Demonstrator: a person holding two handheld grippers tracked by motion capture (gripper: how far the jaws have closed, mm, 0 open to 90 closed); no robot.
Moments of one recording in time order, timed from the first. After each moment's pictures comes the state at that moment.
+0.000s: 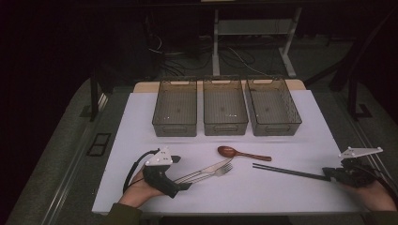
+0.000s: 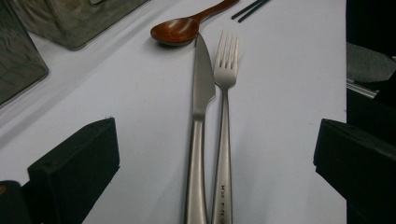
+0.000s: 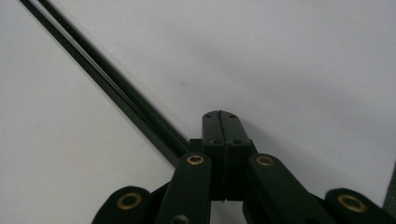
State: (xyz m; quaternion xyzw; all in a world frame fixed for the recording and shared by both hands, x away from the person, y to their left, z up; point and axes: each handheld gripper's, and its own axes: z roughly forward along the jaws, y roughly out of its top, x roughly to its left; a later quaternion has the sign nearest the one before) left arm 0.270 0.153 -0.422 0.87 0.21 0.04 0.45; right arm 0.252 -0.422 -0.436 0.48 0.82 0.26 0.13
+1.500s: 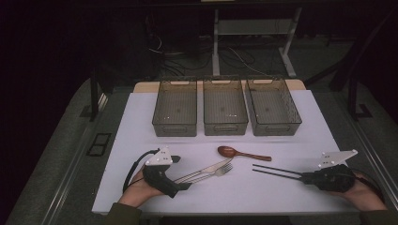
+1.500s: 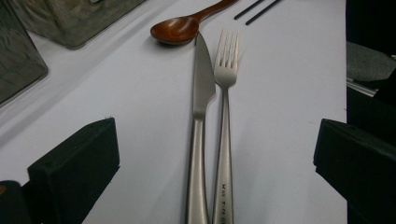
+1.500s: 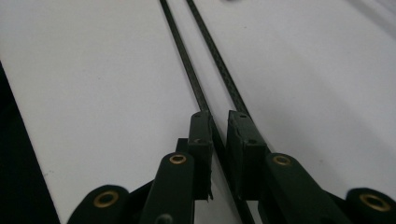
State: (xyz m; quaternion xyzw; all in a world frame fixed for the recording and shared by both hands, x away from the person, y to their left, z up) left arm 0.271 0.154 -0.422 0.87 0.21 0.04 0.45; right arm 0.253 -0.375 -0.437 0.30 0.90 0.31 0.06
